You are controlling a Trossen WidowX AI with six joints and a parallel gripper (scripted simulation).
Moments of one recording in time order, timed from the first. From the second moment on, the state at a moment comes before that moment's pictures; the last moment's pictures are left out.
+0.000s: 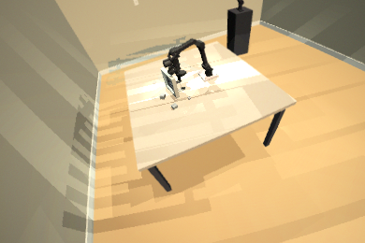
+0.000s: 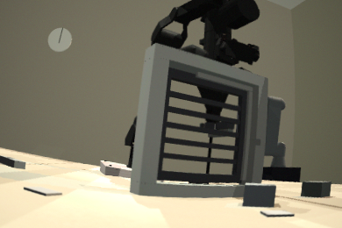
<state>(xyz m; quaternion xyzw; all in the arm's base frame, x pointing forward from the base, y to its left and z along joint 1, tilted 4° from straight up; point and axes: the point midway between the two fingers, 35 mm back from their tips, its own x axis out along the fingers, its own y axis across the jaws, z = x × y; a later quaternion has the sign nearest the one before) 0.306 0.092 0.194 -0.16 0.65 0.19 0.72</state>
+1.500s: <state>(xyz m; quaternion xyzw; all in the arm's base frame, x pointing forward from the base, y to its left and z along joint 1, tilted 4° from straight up) 0.305 0.093 0.193 -0.64 0.29 0.61 0.35</state>
